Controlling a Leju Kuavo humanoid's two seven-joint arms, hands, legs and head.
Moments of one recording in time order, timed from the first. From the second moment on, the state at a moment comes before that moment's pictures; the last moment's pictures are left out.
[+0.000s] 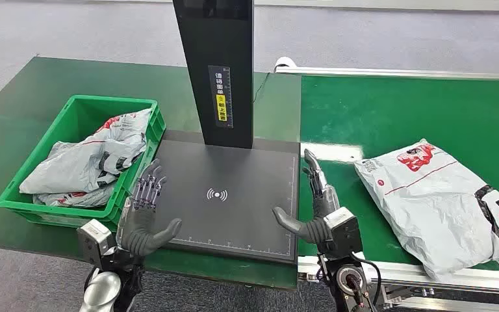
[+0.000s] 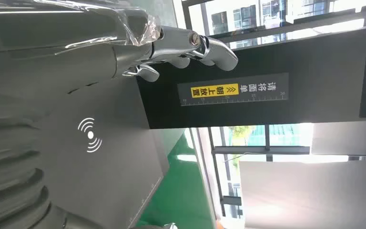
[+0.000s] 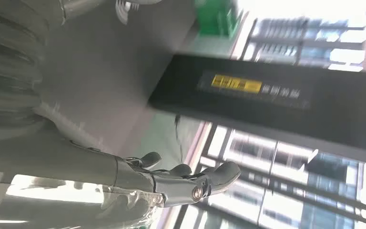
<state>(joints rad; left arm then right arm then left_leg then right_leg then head) -0.03 -0.13 -0.13 -1.41 -0.07 -0.17 -0.54 -0.15 0.13 0.20 -1.23 0.27 0.06 -0.51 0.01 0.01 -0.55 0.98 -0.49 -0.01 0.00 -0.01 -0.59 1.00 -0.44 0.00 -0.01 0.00</state>
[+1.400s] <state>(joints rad) 0.00 -0.12 -0.10 -1.41 -0.08 -0.19 -0.55 -0.44 -0.18 -0.03 -0.83 0.90 -0.17 0.00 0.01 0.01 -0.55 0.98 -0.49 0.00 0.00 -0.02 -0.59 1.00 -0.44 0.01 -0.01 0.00</state>
